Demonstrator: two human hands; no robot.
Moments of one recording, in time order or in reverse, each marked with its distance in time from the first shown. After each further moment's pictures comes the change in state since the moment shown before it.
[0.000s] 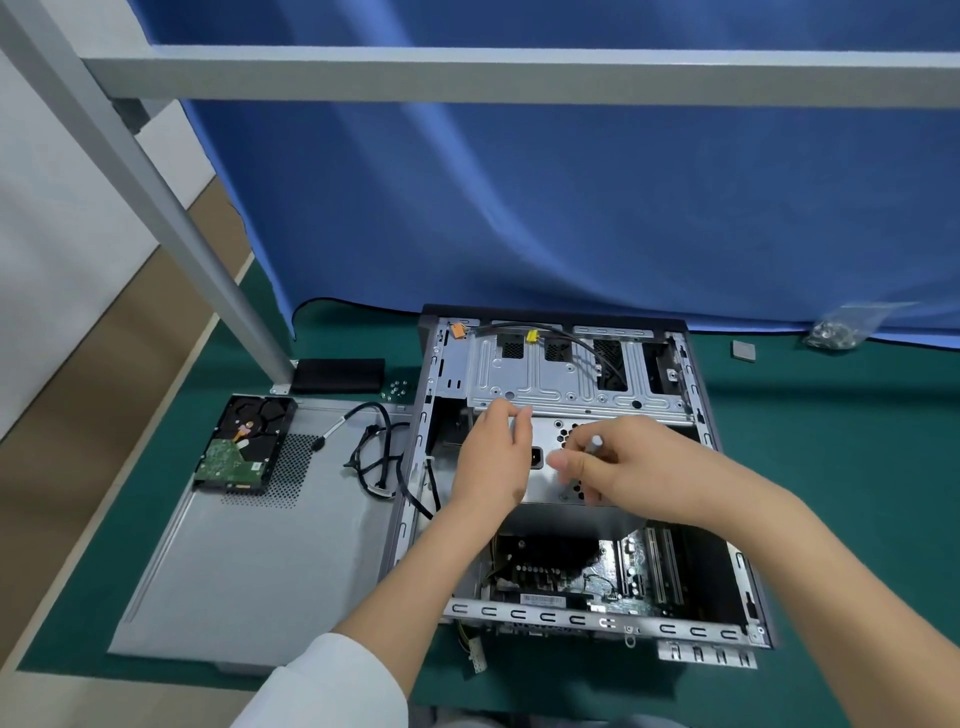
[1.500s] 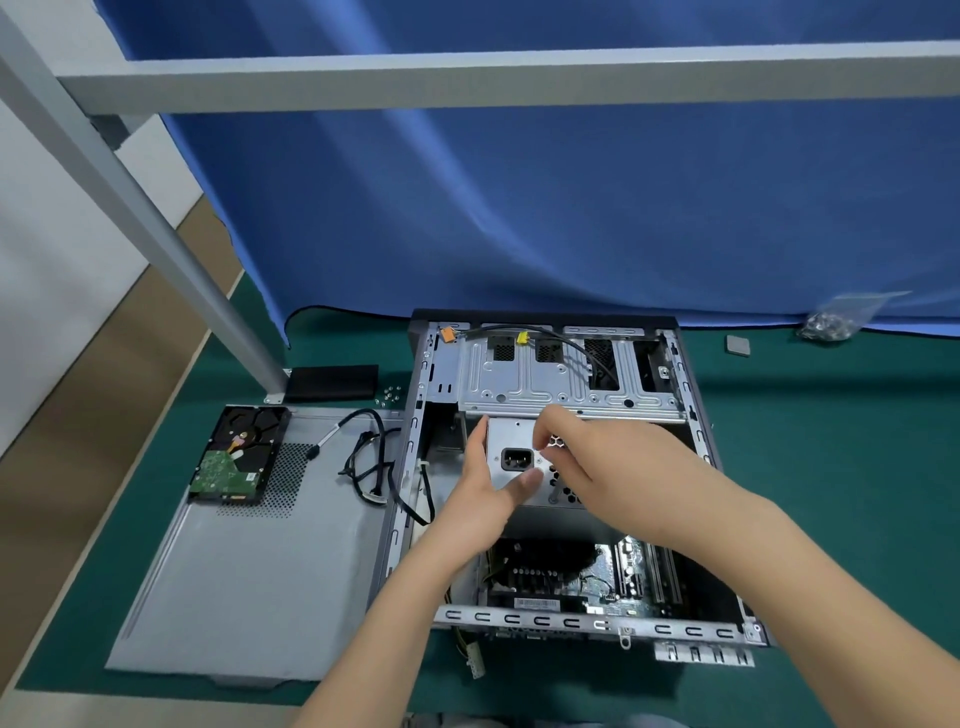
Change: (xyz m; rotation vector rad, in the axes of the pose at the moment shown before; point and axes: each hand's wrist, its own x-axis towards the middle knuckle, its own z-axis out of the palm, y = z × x) left_hand -0.036 -0.013 -0.018 -0.362 -0.368 -0.198; right_hand -0.007 -0.010 0.004 -0.486 0.168 -0.168
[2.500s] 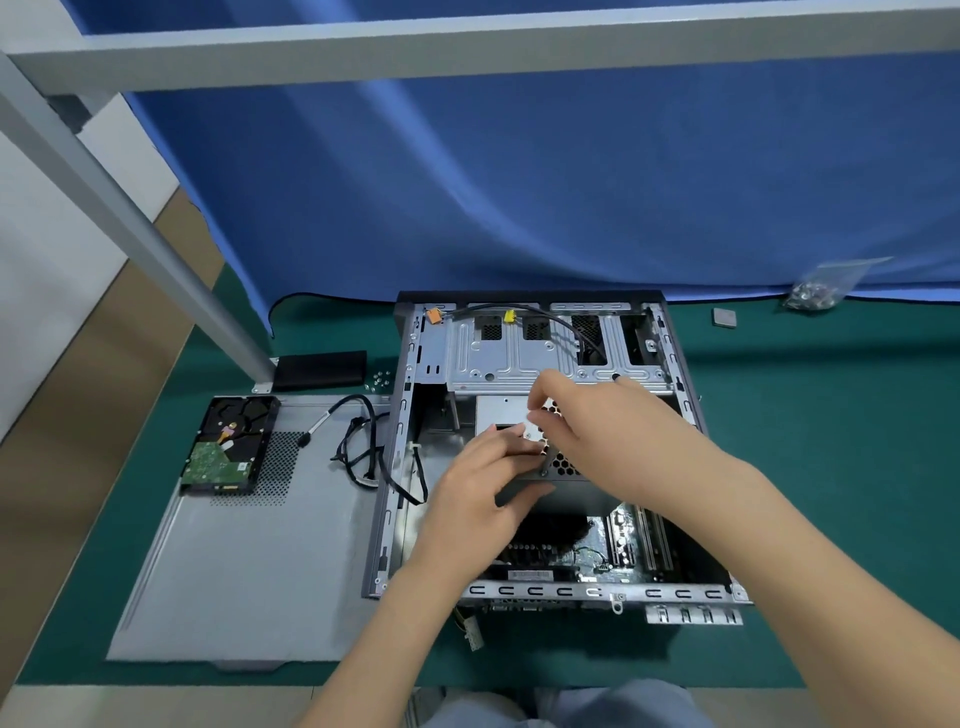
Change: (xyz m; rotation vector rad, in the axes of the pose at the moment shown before) left_hand -0.005 -0.022 0.012 0.397 0.261 0.904; right_hand 0.001 -0.005 0.000 0.008 0.057 0.087
